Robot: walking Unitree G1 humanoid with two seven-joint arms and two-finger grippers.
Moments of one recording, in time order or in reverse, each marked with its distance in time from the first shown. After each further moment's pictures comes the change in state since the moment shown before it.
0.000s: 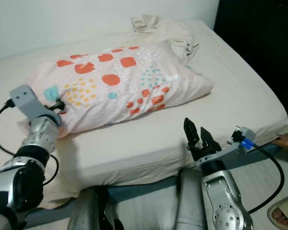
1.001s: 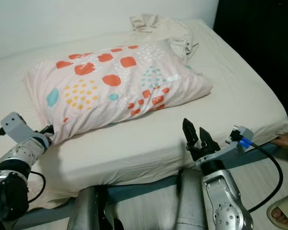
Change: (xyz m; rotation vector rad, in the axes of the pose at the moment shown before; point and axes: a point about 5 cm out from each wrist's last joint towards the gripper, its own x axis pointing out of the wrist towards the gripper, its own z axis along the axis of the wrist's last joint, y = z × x) left arm -0.008 0.041 -0.044 -0.239 0.420 -0.020; right arm 0.001 -0.002 -0.002 -0.010 0.022 -0.001
